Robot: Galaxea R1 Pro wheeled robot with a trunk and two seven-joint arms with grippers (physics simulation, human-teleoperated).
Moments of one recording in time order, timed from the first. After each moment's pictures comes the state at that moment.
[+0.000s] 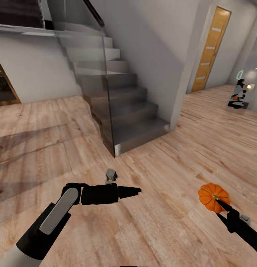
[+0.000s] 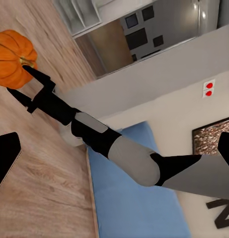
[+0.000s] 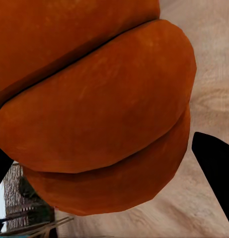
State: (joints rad) left arm -0.53 0.17 -0.43 -1.53 1.28 1.05 -0.43; right arm -0.43 -0.44 -0.46 -0.46 -0.98 0.64 0.74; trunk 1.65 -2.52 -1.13
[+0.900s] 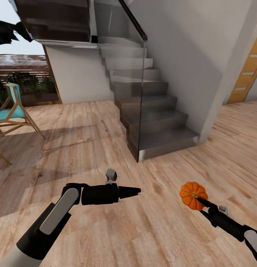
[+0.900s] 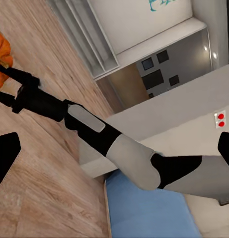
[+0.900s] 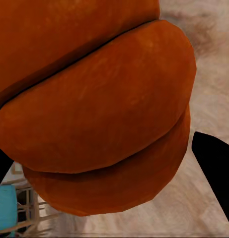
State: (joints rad) left arm -0.53 0.17 -0.43 -1.53 1.28 1.05 -0.43; right arm -0.44 -0.40 -0.22 -0.60 -0.98 0.67 0.67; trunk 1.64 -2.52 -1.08
